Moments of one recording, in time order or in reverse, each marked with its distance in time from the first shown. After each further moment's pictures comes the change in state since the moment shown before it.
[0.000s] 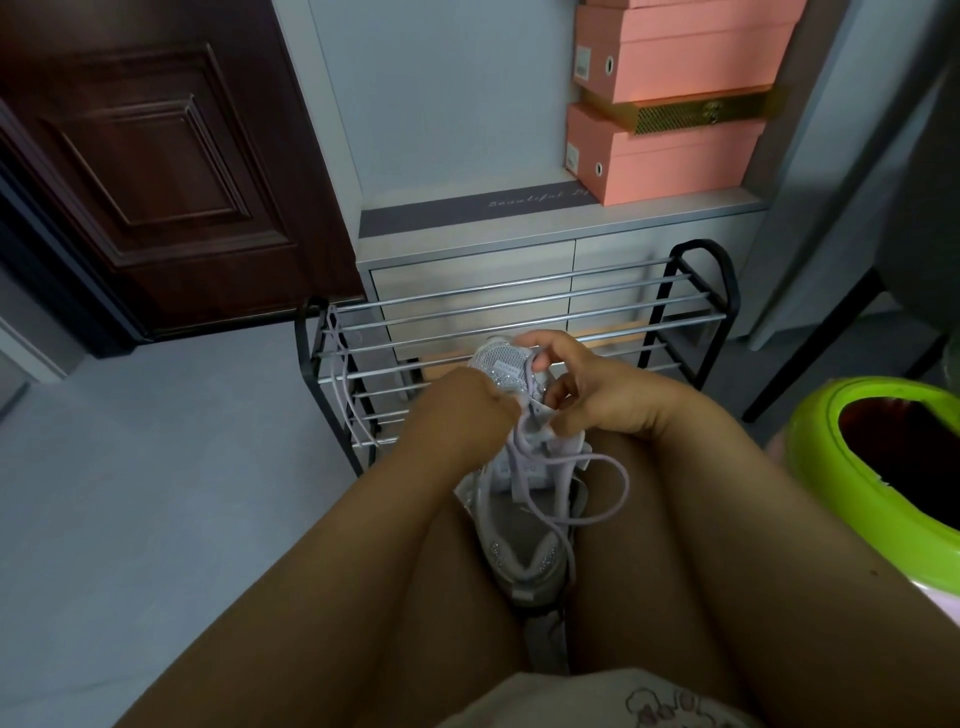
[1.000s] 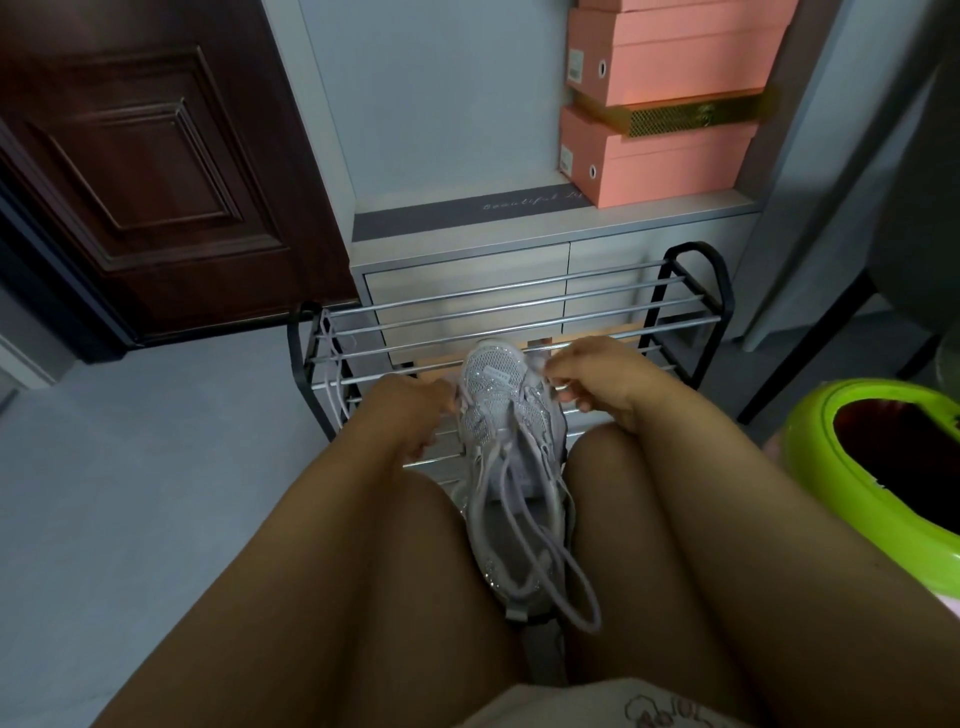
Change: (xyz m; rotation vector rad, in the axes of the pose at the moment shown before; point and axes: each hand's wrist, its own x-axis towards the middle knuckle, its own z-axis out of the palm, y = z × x) left_hand 0.012 -0.029 -0.021 -0.567 0.011 -0.375; right_hand 0.013 -0.006 -0.002 0.185 0.412 0.277
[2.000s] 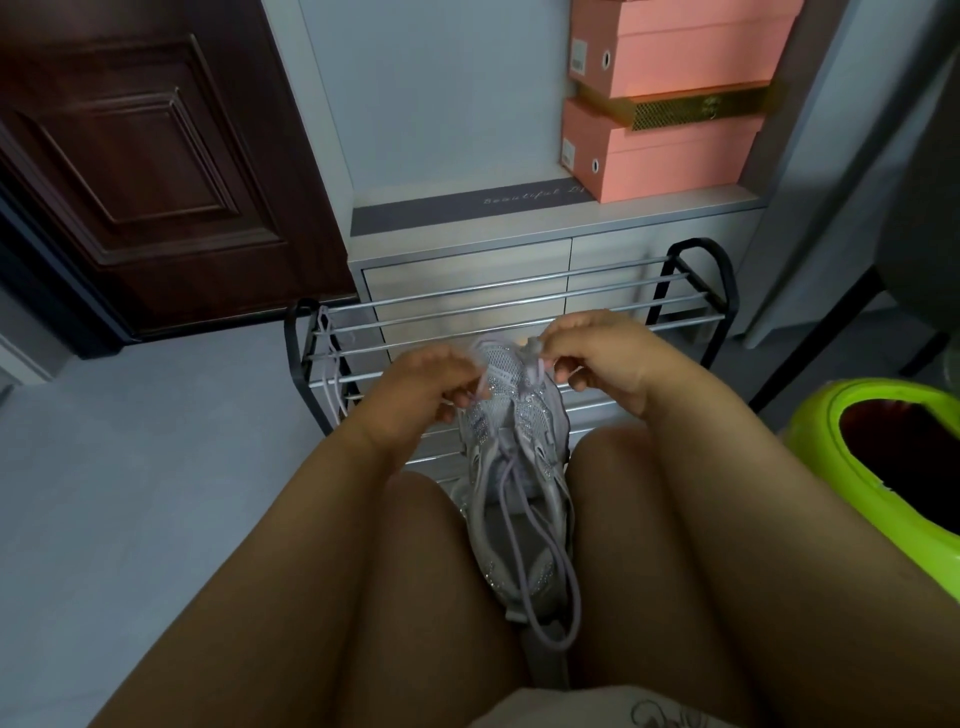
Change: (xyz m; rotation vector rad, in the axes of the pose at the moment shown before) left_hand 0.018 -0.003 0.000 -0.224 -0.259 0.368; right_hand -0.012 -0.027 -0.003 0.053 -0.075 -0.142
